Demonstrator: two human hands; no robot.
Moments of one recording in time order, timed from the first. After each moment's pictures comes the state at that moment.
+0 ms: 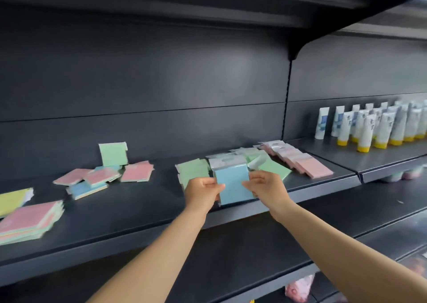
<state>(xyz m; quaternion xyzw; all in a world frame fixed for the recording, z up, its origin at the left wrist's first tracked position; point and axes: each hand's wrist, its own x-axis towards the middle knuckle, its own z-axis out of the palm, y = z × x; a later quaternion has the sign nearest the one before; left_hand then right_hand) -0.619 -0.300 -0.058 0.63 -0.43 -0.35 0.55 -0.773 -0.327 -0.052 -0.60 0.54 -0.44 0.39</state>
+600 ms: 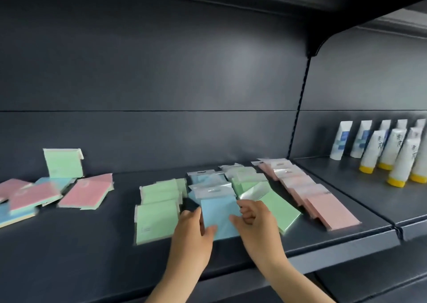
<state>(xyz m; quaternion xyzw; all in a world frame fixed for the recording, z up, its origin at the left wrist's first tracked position) -0.653 -0.398 -0.103 0.69 -0.56 -0.14 0.43 -0.785 -0.438 -0.097 -0.67 0.53 -0.44 0.27</state>
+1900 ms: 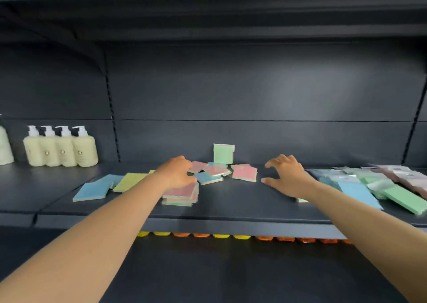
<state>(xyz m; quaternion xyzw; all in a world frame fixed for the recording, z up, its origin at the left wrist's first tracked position) -0.328 -0.160 0.014 0.82 -0.56 0.02 0.08 -0.576 -0.302 -0.003 -0.89 0.42 -0.17 -0.01</state>
